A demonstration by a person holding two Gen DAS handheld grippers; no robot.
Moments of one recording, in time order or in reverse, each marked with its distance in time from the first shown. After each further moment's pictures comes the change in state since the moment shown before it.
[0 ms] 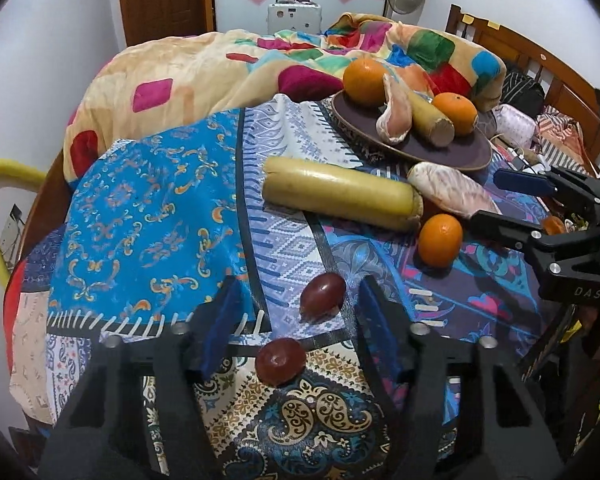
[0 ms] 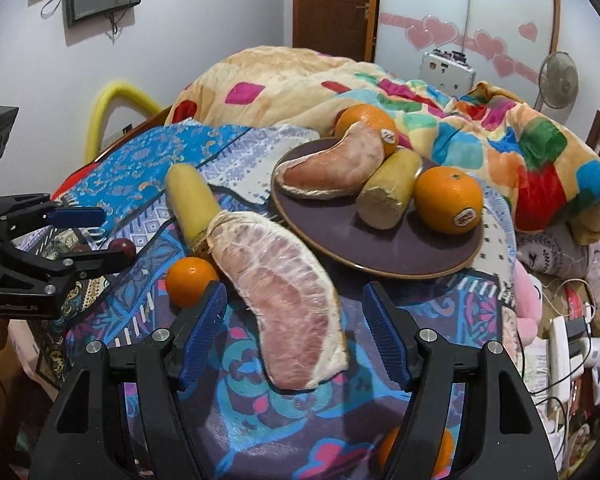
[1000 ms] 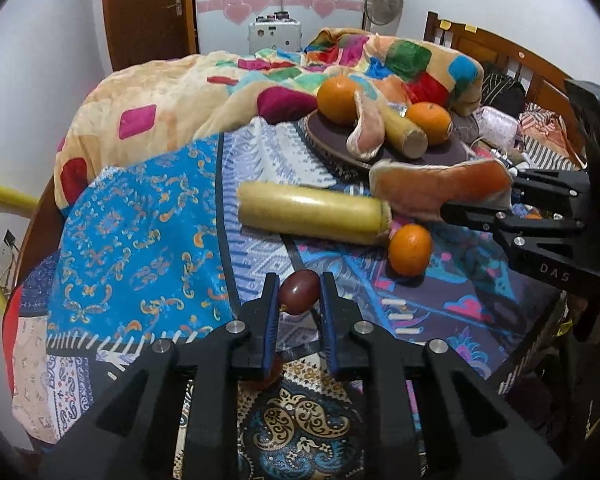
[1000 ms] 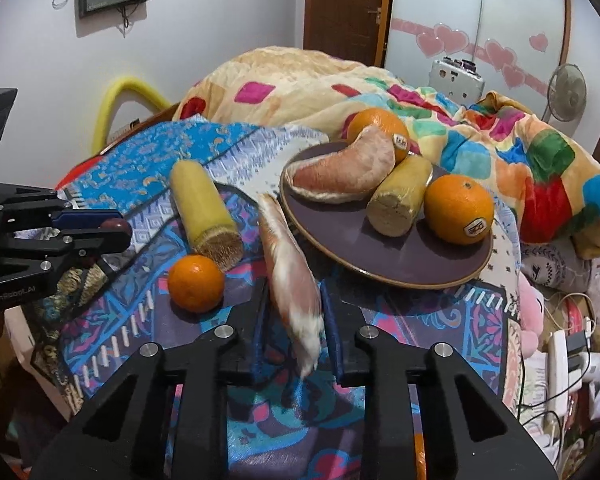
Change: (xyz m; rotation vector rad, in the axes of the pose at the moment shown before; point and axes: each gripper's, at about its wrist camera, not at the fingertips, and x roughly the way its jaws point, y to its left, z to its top) left arm -0.014 -0.012 0.006 0.056 -0.074 -0.032; right arm -0.005 0.003 0.001 -0.022 -0.037 0.022
